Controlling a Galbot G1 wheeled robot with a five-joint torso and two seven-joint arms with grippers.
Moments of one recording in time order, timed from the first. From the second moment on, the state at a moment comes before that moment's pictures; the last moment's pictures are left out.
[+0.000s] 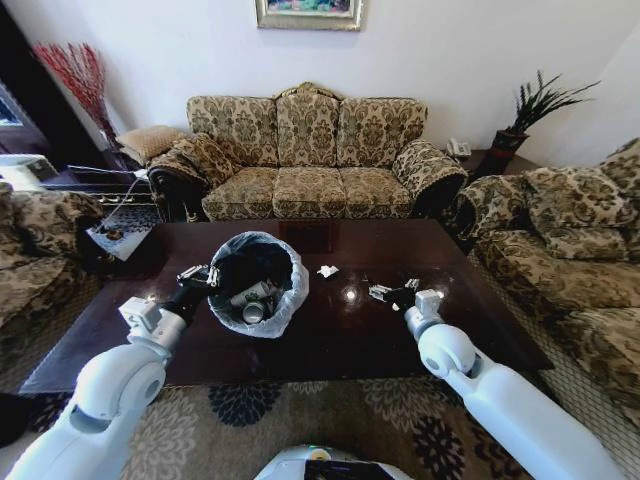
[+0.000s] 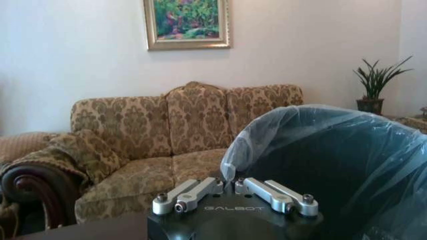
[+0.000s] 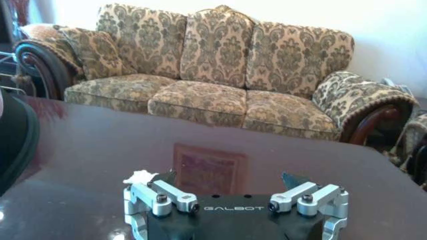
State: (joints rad) left arm 1.49 -0.98 -0.83 -2.39 -0.60 0.37 -0.05; right arm -0.98 0.77 0.03 2.05 0.75 -0.37 0.49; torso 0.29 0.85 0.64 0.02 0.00
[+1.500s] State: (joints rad) left arm 1.41 -0.93 -0.84 -2.20 -0.60 0.36 -0.05; right arm -0.77 1.09 -0.22 1.52 0.62 -0.15 0.15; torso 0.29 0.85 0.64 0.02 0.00
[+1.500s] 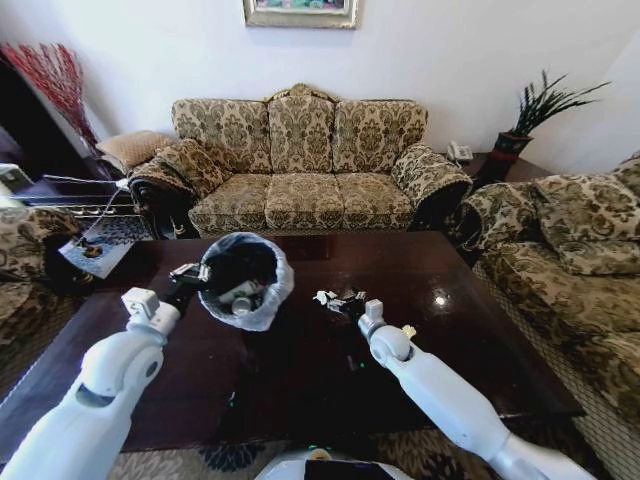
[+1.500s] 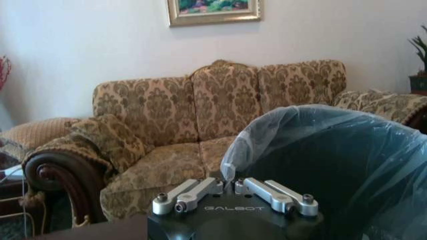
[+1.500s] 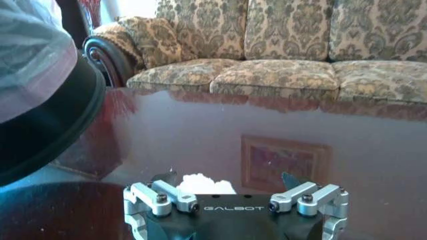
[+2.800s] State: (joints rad) left arm 1.33 -0.89 -0.78 -2.13 -0.63 0.35 -0.03; right arm -0.63 1.12 -0.23 1.56 0.66 -0.14 0.26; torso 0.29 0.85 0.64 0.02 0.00
